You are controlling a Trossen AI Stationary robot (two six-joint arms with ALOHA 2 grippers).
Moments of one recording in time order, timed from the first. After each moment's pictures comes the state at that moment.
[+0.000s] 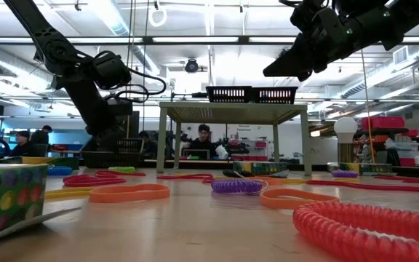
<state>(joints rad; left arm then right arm) 0.61 1.30 0.44 0.02 -0.49 0.17 0.00 1.16 0.56 0.23 0.10 -0.04</state>
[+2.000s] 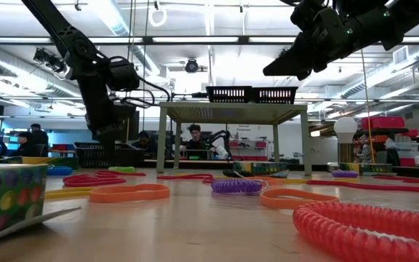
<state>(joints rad) 0.71 1.38 0.64 -0.30 -0.39 0.18 0.00 1.16 0.56 0.23 0.09 -0.06</state>
